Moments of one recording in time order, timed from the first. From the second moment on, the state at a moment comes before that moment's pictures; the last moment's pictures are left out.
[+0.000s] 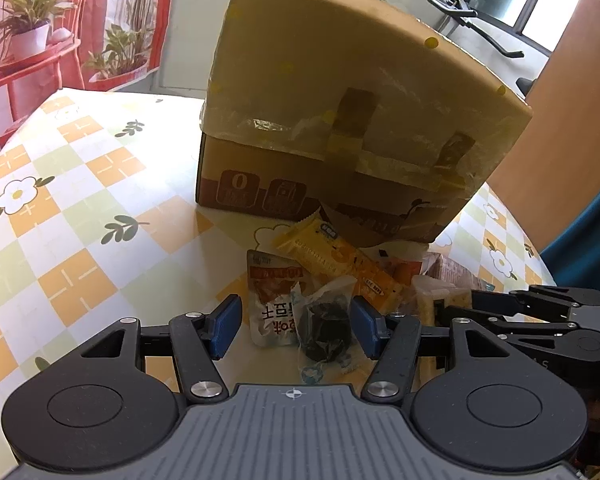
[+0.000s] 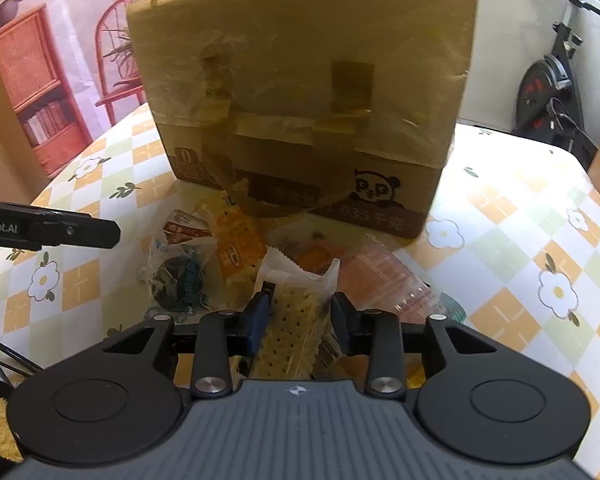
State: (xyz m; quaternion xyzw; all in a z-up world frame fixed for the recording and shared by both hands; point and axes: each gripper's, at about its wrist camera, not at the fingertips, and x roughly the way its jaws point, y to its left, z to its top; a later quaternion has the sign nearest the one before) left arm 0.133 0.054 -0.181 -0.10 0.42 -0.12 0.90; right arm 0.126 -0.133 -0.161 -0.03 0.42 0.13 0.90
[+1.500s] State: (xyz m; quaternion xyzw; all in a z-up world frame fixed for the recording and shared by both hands) left arm 0.137 0.054 -0.197 -0.12 0.45 -0.11 0.88; right arm 0.127 -0.100 -0.187 -0.08 0.44 0.19 0.87
